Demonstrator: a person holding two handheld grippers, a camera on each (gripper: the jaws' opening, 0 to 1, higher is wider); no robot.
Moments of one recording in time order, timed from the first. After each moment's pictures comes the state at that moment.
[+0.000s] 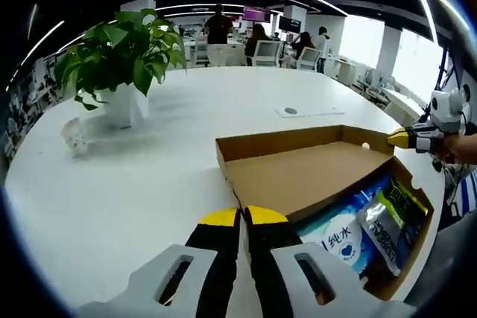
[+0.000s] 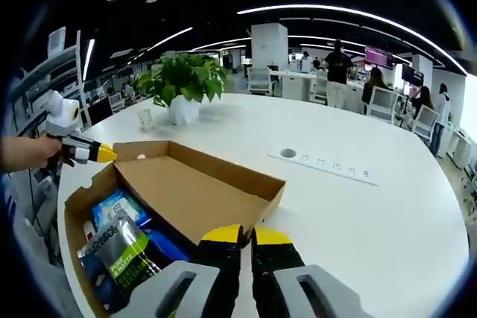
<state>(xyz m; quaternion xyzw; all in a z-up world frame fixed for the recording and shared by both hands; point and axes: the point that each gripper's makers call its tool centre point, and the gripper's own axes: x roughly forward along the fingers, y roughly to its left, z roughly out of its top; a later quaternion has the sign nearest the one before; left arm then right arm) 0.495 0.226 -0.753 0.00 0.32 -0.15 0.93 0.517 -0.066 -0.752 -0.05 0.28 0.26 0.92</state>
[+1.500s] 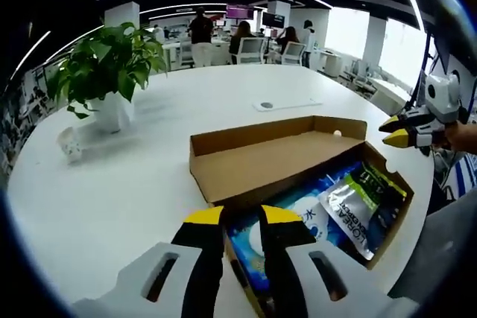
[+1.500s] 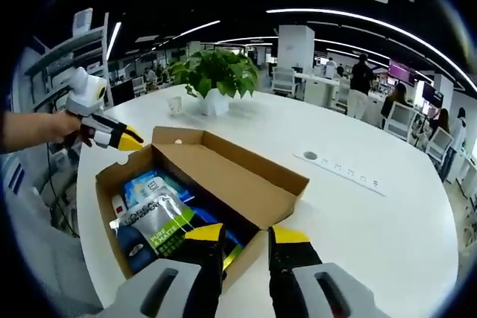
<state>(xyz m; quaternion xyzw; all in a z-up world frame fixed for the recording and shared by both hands) 0.447 0.196 -0.740 0.02 0.33 -0.19 0.92 0.450 -0.050 -0.733 -0.11 0.28 0.33 0.89</state>
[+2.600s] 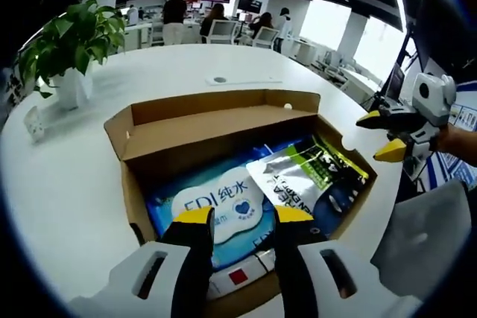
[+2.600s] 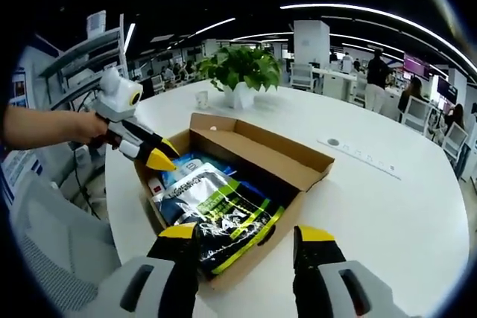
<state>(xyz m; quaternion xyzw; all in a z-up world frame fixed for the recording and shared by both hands) 0.401 0.130 -0.770 -0.01 0.38 -0.28 0.88 0.384 -0.048 -0.736 -0.09 0.29 0.38 0.87</state>
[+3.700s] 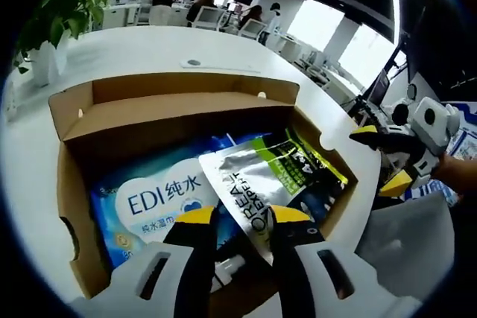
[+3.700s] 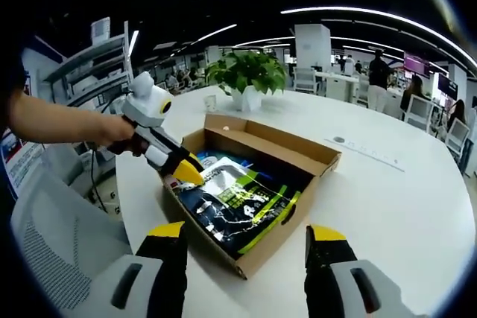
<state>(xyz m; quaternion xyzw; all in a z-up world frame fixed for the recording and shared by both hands) 0.397 0.090 -0.791 -0.07 0.41 -0.33 0.85 0.355 -0.048 -0.740 -0.07 0.28 0.39 0.88</state>
